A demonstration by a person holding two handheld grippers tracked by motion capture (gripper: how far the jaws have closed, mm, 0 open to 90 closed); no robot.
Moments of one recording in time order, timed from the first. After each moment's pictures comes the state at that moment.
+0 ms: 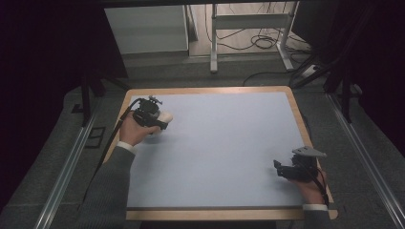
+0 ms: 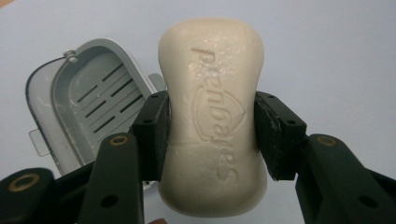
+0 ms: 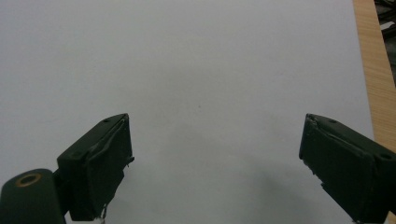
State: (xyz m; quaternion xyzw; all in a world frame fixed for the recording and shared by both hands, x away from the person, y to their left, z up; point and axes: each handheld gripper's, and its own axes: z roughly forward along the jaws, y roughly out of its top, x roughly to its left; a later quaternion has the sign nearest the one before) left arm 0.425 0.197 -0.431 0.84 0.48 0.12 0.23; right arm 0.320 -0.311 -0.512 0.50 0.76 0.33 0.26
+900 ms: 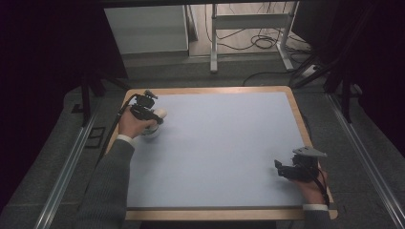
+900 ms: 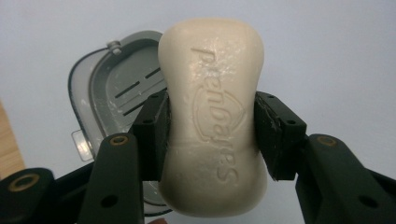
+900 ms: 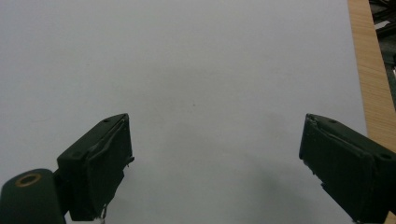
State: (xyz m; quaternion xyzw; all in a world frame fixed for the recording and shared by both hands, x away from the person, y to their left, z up) left arm 0.457 0.217 -0.443 0.81 0.53 0.11 0.21; right arm 0.320 -0.313 -0.513 0.50 0.76 0.33 0.26
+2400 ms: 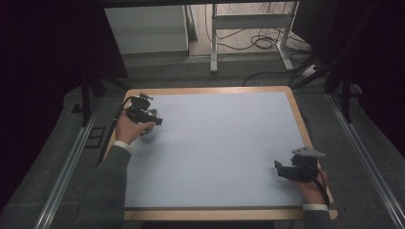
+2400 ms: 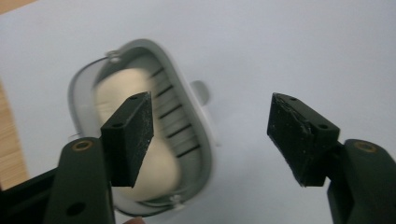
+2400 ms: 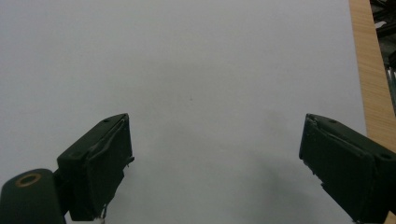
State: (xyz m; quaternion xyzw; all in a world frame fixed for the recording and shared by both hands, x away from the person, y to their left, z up) left arm 0.433 0.221 -0.440 0.80 0.52 0.14 0.26; right arm 0.321 -0.313 -0.515 0.50 0.76 0.32 0.27
